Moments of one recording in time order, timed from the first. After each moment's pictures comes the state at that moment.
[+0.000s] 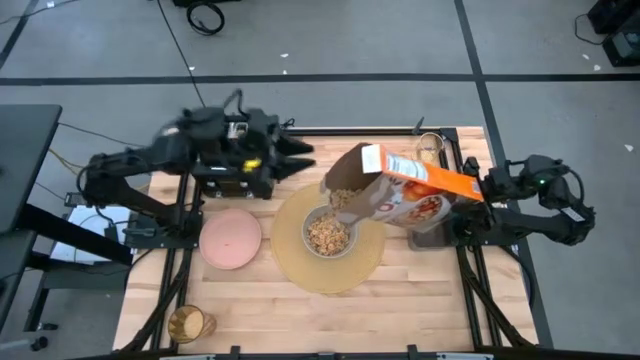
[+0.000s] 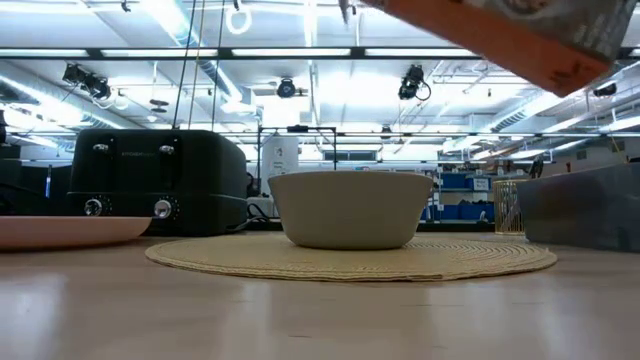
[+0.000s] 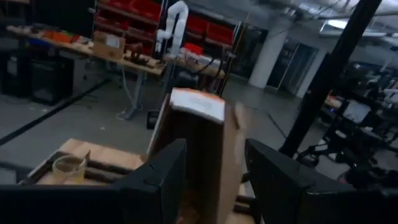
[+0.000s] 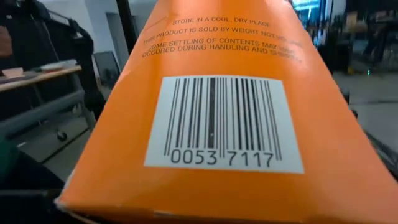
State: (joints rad) left arm 0.04 1.33 1.60 -0.21 0.04 -0.31; right arm -0.21 0.00 0.65 -0.66 -0.35 0.10
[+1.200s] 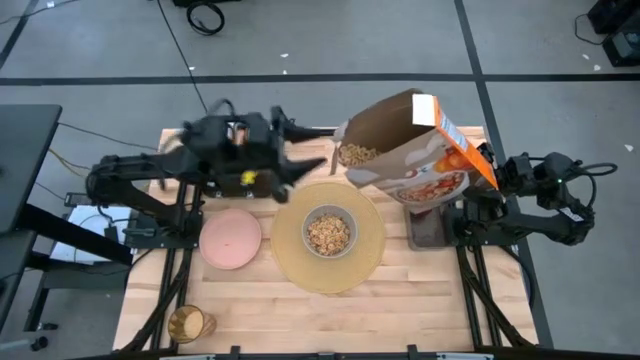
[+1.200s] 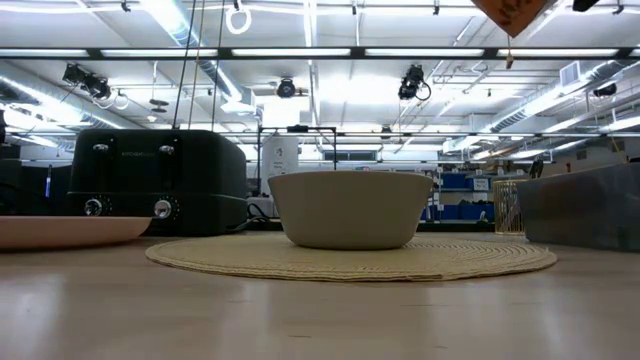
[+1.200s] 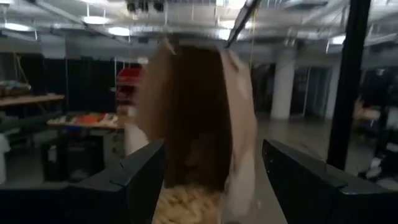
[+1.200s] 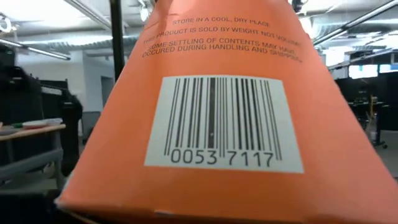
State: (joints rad) left arm -0.01 1.39 1.55 0.10 -0.10 -0.04; right arm -0.21 0.00 0.63 -0.33 -0.25 0.10
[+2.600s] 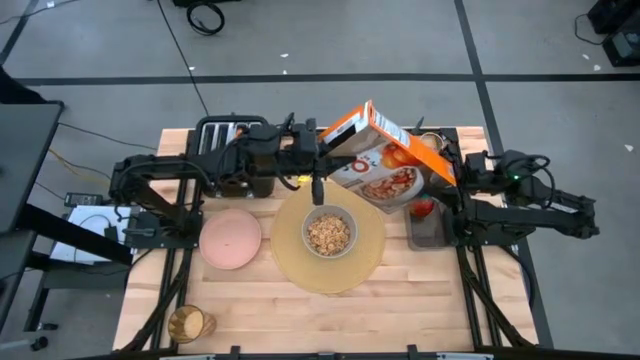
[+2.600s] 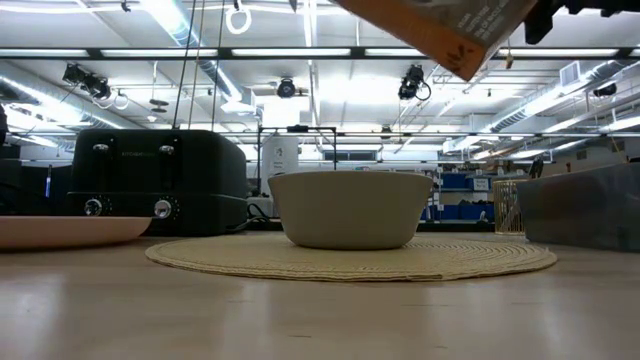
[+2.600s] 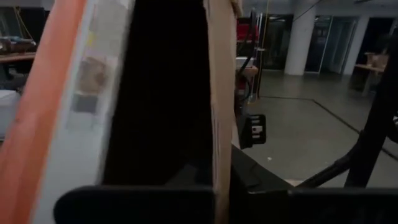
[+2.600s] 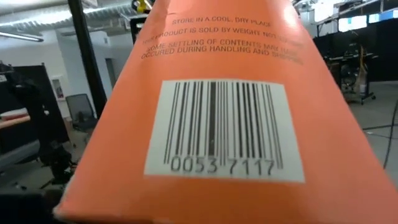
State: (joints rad) left arm 0.04 1.56 1.55 0.06 -0.07 -0.03; right arm -0.21 0.25 0.51 -0.11 -0.21 0.16
